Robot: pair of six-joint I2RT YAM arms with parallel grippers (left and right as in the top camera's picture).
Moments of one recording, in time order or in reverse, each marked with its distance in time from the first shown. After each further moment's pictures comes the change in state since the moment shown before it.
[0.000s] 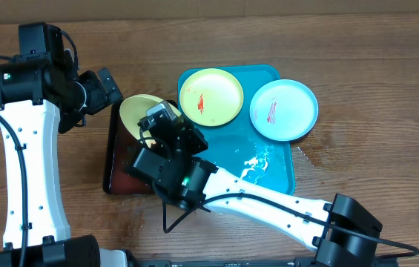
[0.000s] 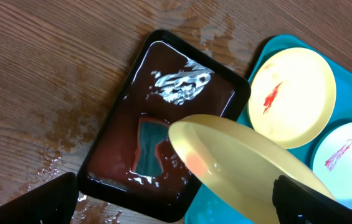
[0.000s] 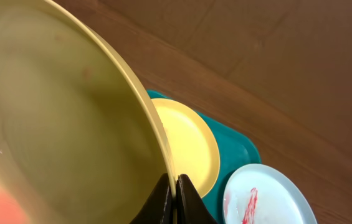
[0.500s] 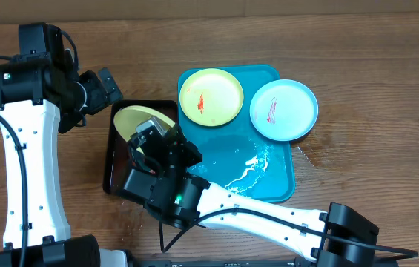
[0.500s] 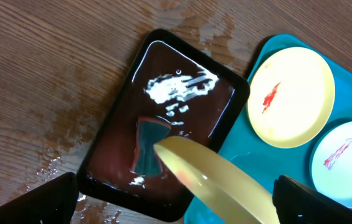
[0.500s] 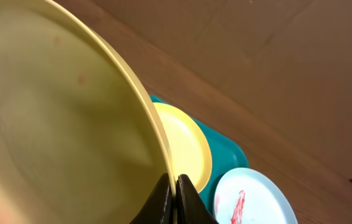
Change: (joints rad) left arm 0.000 0.000 0.000 0.000 0.003 0.000; right arm 0.080 0.000 0.000 -0.033 0.101 -0.003
